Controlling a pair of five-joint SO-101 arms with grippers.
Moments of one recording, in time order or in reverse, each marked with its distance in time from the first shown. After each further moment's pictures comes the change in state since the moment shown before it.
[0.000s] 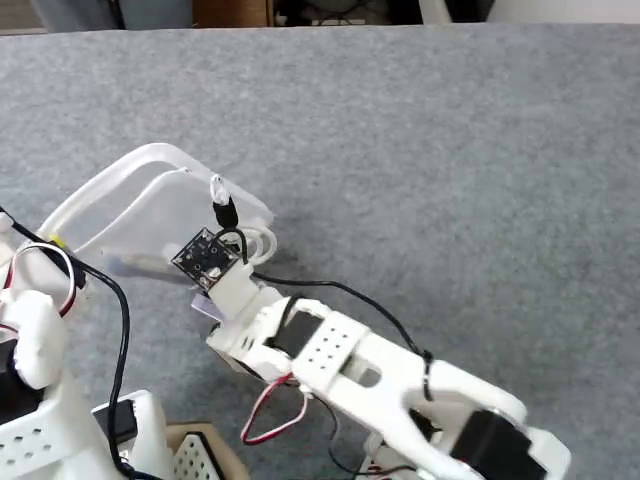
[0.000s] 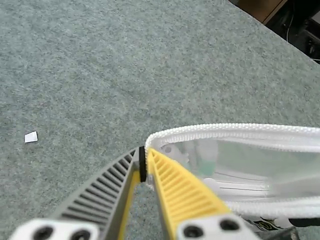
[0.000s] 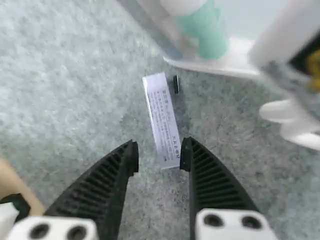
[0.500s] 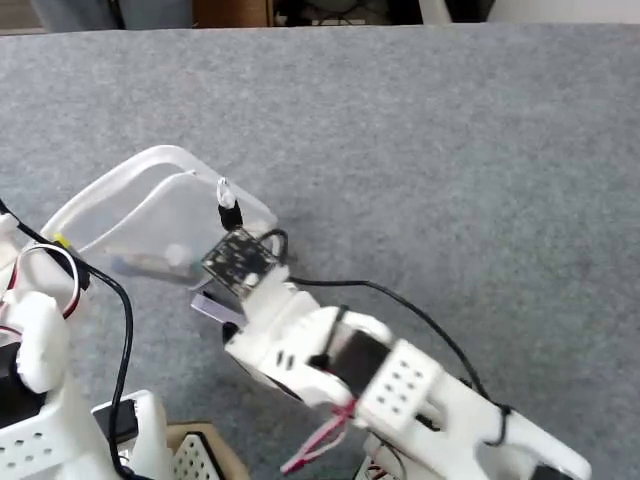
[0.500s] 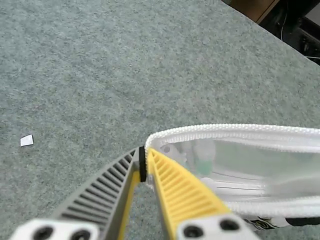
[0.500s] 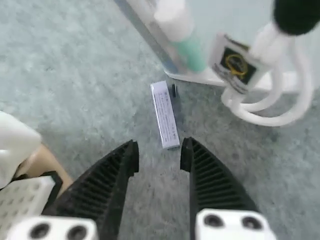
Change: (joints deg) left arm 1.5 -0.4 -0.1 0.0 -0.1; right arm 0.1 -26.1 0.0 18.2 0.4
